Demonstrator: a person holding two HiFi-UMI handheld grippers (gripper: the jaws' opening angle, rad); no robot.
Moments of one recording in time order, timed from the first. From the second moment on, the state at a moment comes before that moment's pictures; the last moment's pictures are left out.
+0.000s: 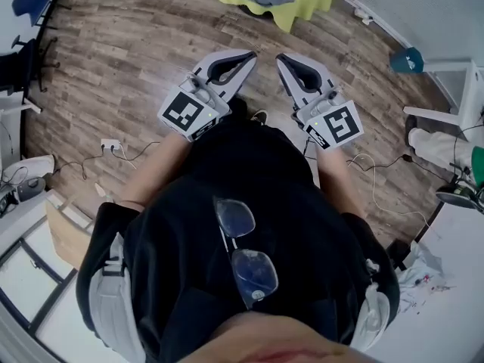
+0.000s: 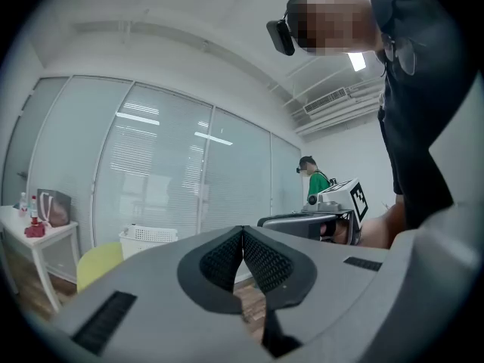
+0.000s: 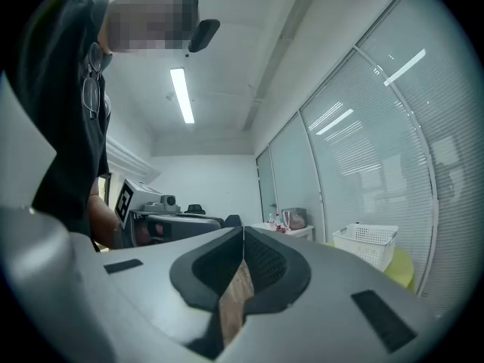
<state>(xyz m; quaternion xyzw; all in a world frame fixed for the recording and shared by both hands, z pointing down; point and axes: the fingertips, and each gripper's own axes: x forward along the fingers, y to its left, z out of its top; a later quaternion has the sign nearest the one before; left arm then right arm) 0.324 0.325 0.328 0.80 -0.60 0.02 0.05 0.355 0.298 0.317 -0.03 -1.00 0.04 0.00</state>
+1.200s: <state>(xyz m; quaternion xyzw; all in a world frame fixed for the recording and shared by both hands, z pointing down) 0.170 0.269 0.336 0.82 -0.57 0.01 0.06 0.198 0.252 0.330 0.00 -1.00 0.05 0.04</state>
